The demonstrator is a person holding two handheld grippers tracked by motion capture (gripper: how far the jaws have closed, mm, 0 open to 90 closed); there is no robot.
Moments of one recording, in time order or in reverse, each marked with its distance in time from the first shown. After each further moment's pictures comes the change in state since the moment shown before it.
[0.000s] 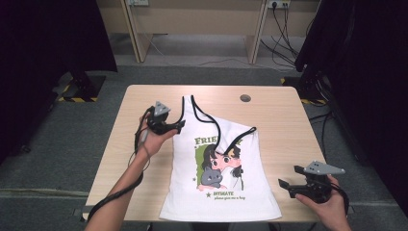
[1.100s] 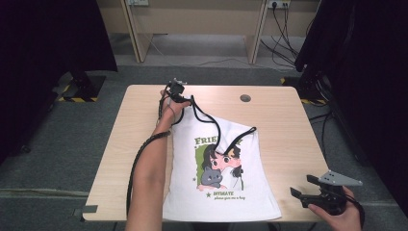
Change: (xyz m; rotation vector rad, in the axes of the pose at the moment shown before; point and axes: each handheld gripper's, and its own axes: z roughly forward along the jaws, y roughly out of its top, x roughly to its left) left arm 0.049 0.025 0.147 0.238 0.107 -0.016; right arm -0.003 -0.025 -0.031 0.002 -0.023 0.057
